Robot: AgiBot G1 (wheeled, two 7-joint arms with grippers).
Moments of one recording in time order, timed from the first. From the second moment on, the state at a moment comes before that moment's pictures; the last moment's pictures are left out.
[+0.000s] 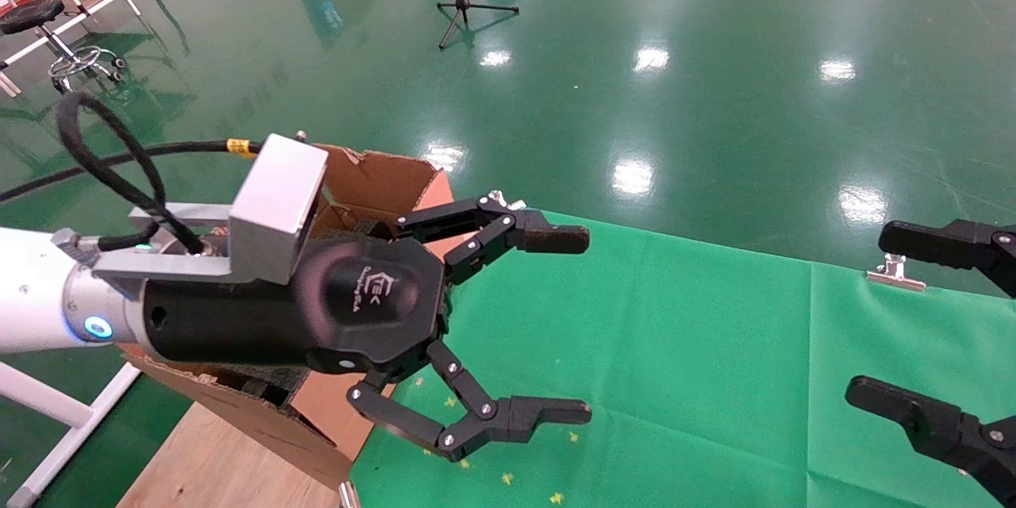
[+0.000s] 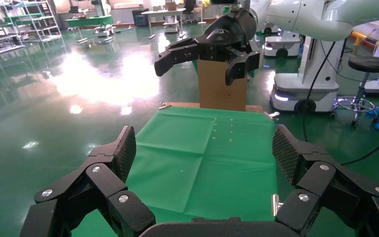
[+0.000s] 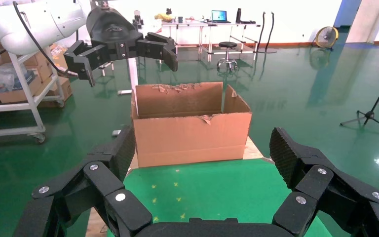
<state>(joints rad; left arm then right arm) -1.06 0.61 0.27 -1.30 0.71 1.50 -0.18 1.06 -0.56 -0.35 1.22 -0.66 -1.42 0.13</state>
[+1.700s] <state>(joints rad) -1.08 0.61 0.28 -1.28 0.73 1.50 -0.19 1.06 -0.56 -0.35 1.22 -0.66 -1.42 0.13</state>
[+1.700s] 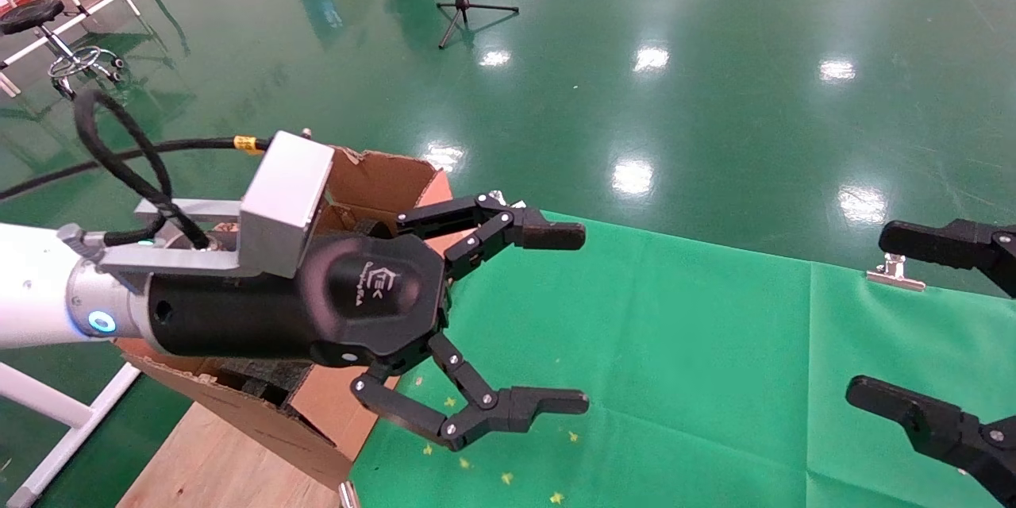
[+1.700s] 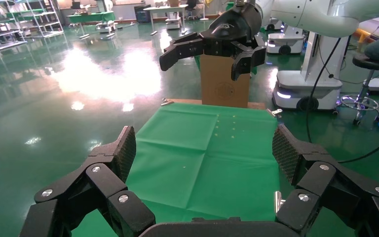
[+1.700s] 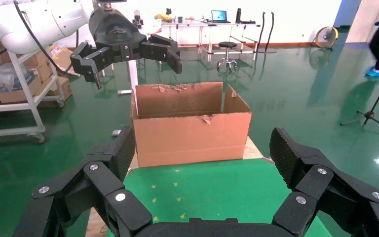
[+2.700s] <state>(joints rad) -1.08 0.61 0.28 -1.28 0.73 1.50 -0.19 1.06 -0.56 -0.35 1.22 -0.66 -1.42 0.13</state>
